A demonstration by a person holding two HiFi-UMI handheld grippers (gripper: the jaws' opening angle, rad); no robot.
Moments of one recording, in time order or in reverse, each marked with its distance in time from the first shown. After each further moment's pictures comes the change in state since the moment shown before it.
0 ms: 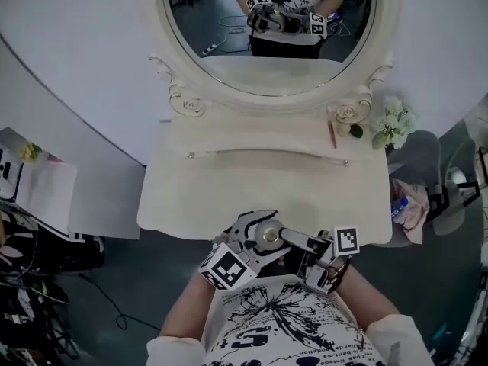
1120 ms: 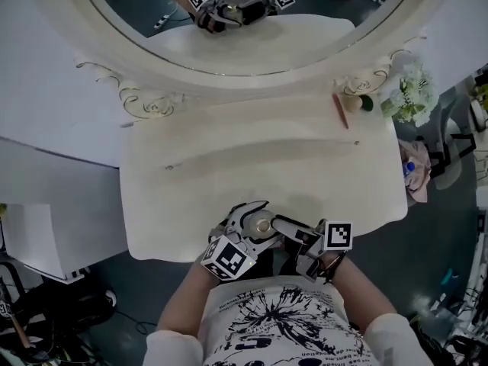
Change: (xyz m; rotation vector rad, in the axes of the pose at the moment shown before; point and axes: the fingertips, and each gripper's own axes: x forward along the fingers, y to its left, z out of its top) left arm 0.023 0.072 -0.146 -0.064 0.095 -0.169; right arm 0.029 -0.134 0.072 -0.131 -0.225 -0.327
